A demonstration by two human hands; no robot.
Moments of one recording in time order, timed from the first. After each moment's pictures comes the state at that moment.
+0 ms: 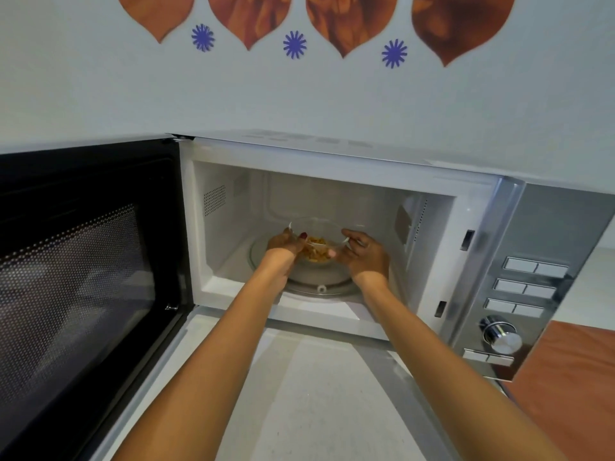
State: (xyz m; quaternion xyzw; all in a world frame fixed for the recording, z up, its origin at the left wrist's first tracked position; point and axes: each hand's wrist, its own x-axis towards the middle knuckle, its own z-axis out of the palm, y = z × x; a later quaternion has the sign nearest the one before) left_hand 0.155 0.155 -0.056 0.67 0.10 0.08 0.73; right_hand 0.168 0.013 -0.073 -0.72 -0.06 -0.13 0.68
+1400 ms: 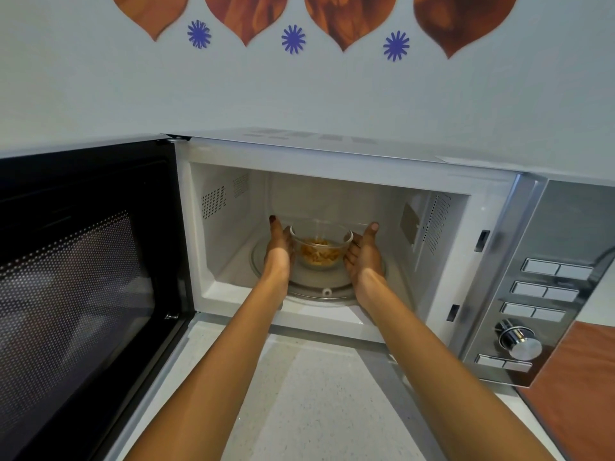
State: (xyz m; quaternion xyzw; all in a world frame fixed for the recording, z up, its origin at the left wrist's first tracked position) left_hand 0.149 0.159 -0.055 0.55 0.09 0.07 0.83; right_hand 0.186 0.034 -0.072 -0.62 0.04 -0.06 0.78
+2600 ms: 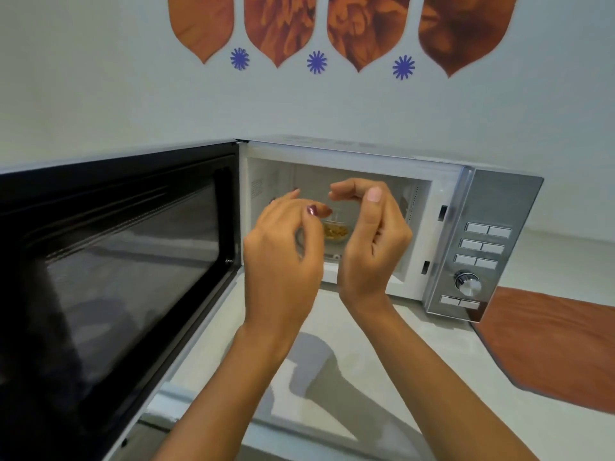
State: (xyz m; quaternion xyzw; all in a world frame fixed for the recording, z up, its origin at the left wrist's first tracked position) left_hand -0.125 0.133 -0.005 0.73 -0.07 0.53 0.43; right_hand -0.065 0.058 -0.003 -0.53 -0.29 -0.52 0.60
